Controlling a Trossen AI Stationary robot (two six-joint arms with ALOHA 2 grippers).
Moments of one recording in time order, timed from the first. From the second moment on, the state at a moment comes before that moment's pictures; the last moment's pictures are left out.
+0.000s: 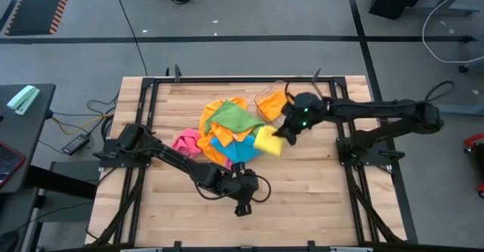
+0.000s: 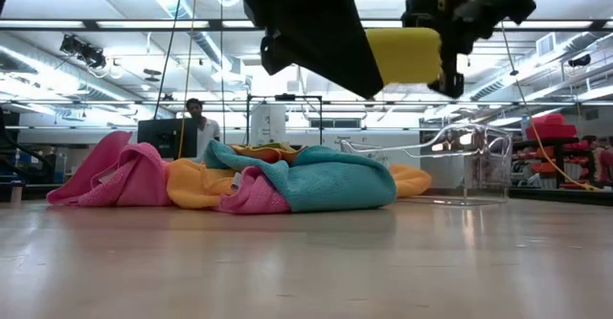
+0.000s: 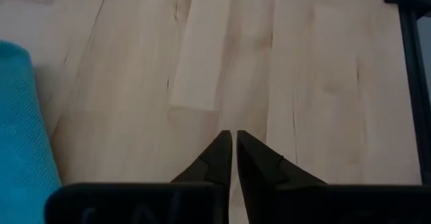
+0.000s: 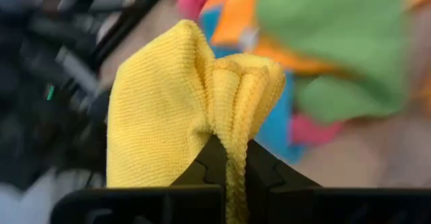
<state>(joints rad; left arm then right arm) -0.42 1.99 1.49 -0.40 -0.28 -0.49 -0.23 1.13 0.77 -0.29 -0.31 0.57</state>
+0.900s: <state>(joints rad) -0.34 1.89 1.49 -0.45 -0.25 -0.23 -0.50 1.32 0.81 -0.71 -0.08 0.50</state>
